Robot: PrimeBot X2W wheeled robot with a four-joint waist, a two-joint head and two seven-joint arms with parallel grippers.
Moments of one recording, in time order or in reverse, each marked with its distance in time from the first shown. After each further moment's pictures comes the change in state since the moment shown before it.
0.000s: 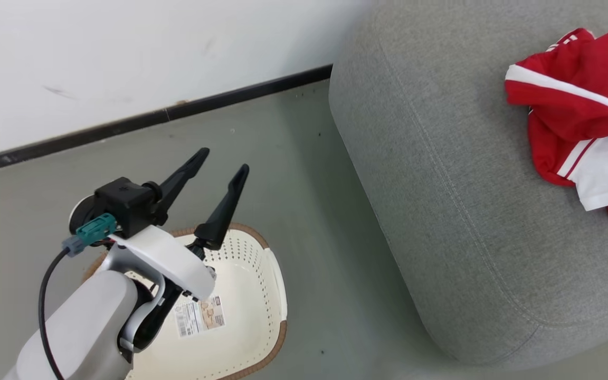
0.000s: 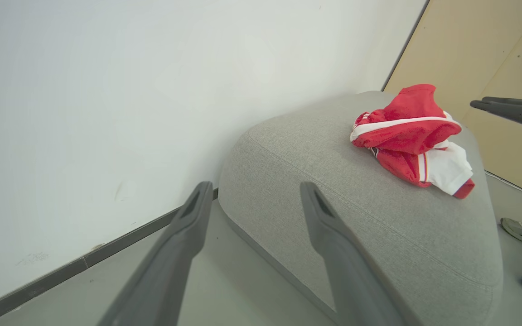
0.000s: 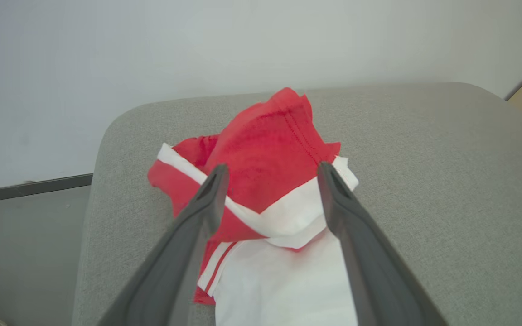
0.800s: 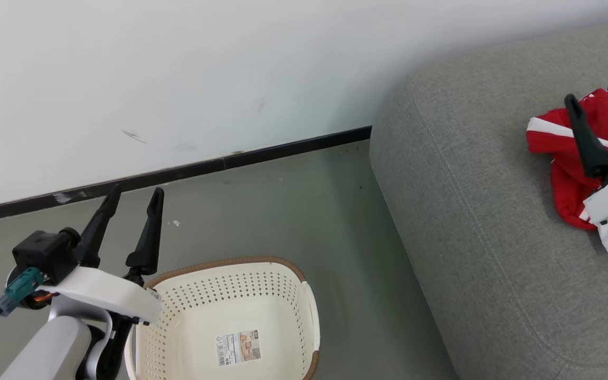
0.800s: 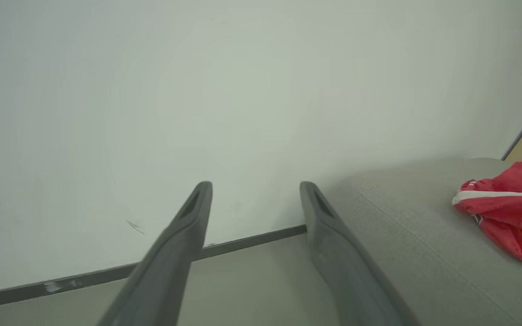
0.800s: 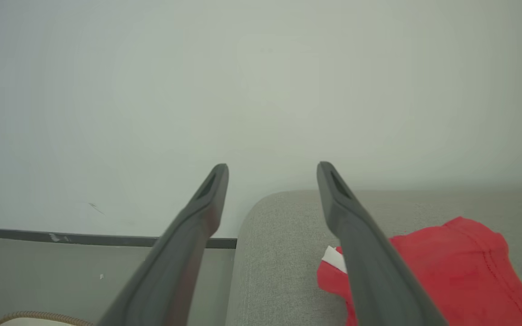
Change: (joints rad) left arm 0.196 0.028 0.174 0.032 -0.060 0.113 -0.134; right arm 0.080 0.067 0.085 -0.279 0.036 0.000 -0.078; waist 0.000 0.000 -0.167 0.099
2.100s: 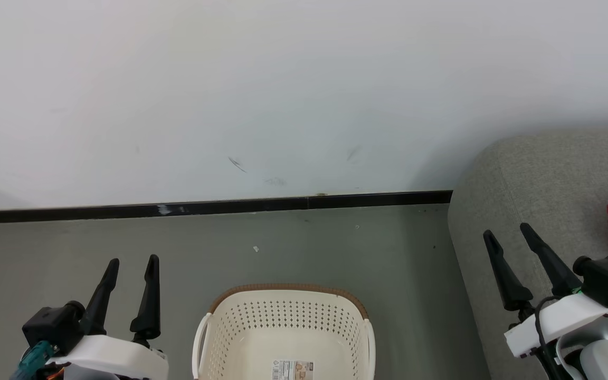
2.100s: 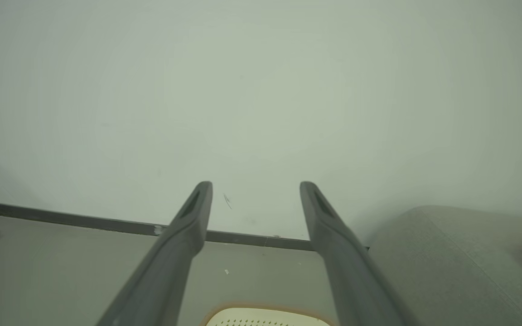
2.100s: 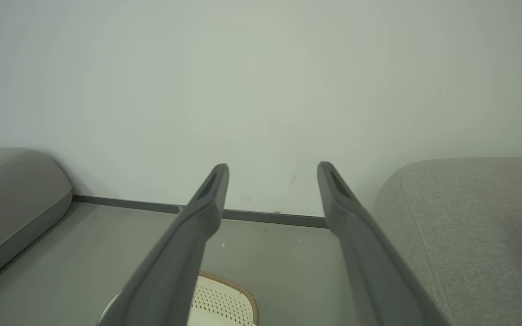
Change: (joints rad) left arm 0.249 -0.121 0.142 -0.004 0.063 0.025 -0.029; right arm 0.466 0.280 -0.172 -0.229 -0.193 0.000 -0.003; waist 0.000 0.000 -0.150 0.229
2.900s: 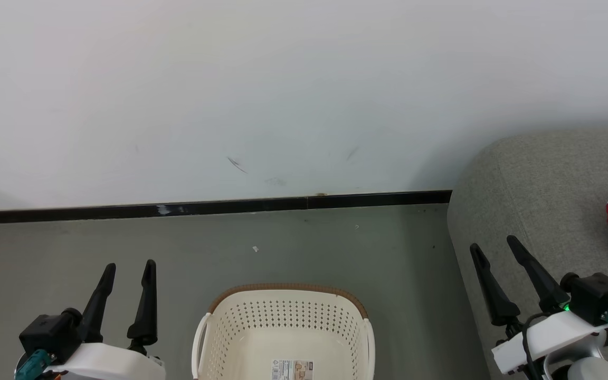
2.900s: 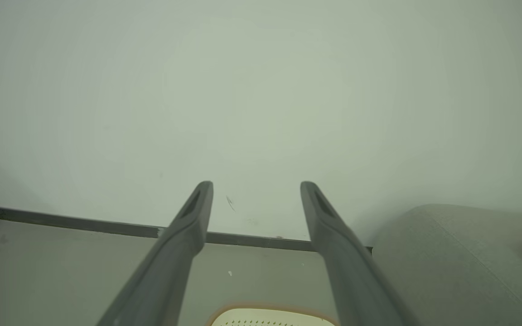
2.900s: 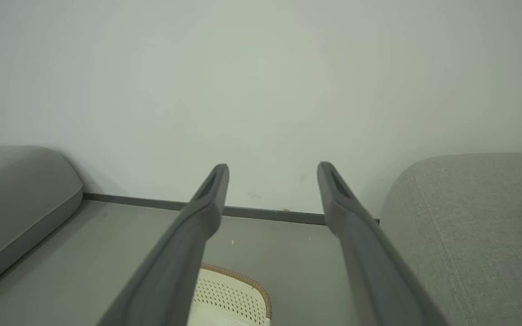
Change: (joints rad) left arm 0.024 -0.027 0.055 -0.003 0.060 -0.043 0.000; right arm 0.073 0.054 -0.014 -0.070 -0.058 0.000 0.000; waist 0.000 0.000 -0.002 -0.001
